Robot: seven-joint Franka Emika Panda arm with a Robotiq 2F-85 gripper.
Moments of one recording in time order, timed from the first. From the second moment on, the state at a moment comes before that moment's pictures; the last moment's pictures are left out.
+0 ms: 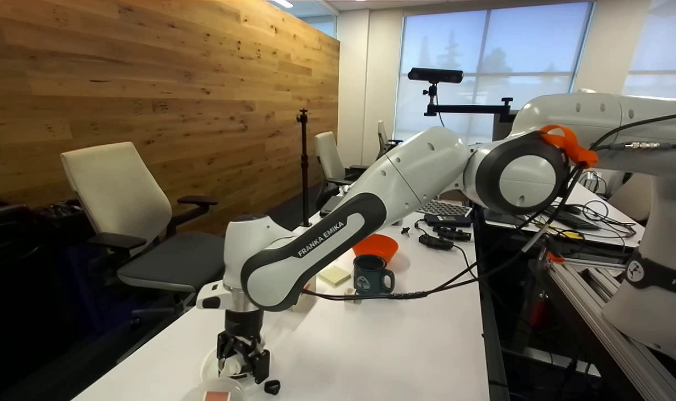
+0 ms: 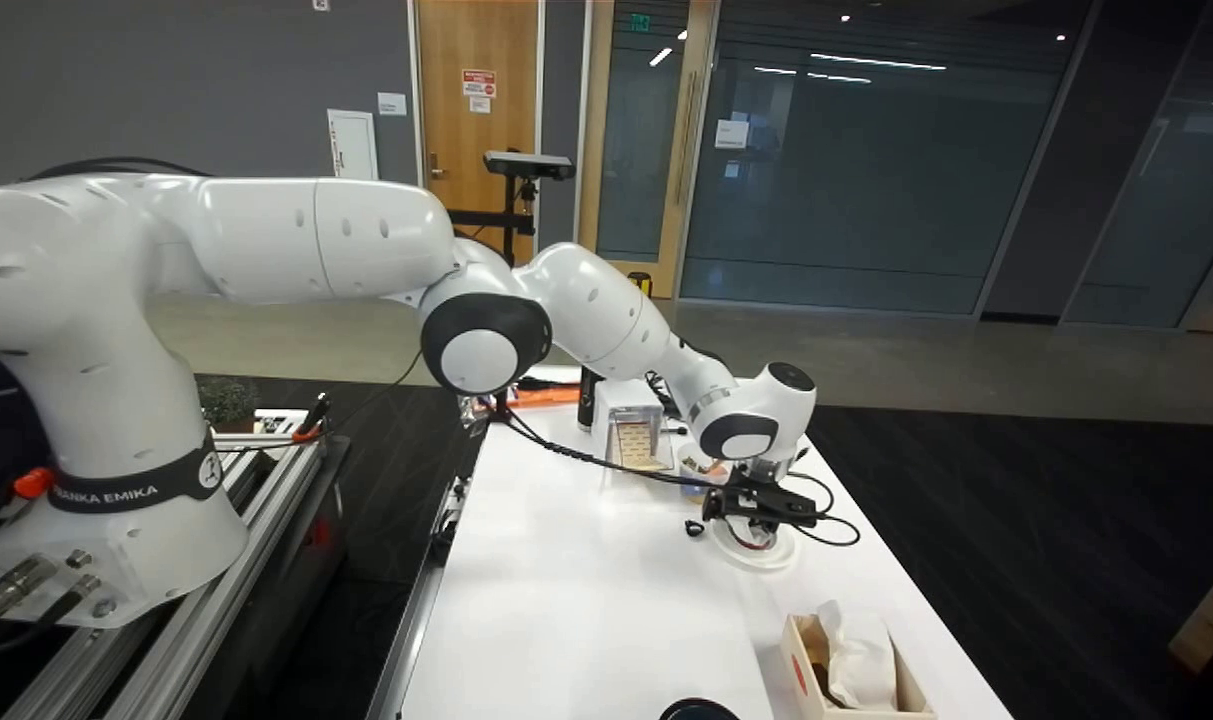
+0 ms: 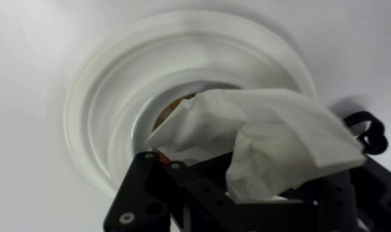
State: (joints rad) arm 0.10 1.48 0.16 -0.75 0.02 2.31 -1.18
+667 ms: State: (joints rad) arm 0.08 1.48 0.15 -0.70 0.02 2.32 -1.17
